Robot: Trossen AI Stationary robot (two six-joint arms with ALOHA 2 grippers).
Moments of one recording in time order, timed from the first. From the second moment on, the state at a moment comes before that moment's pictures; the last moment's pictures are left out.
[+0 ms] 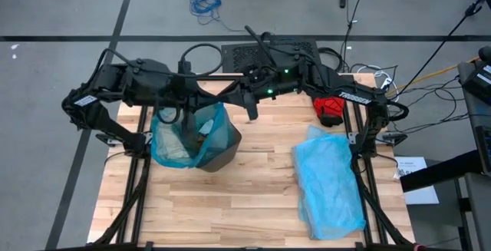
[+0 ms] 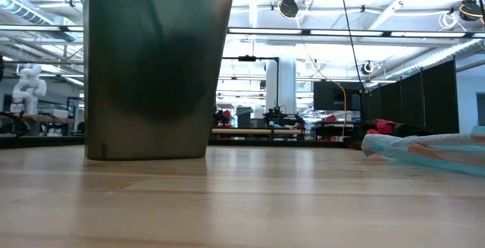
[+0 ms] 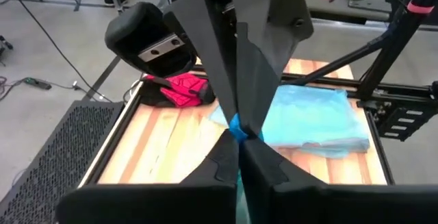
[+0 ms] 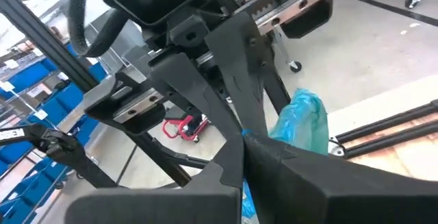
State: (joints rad) left arm -0.06 1.42 2.10 -1.13 -0.21 -0.09; right arm -0.08 1.83 2.24 -0.53 -0.26 0.51
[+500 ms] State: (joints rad) left arm -0.06 1.36 2.10 -1.12 -0.22 -0.10; right arm -0.13 1.77 2.24 -0.60 -0.32 0.34
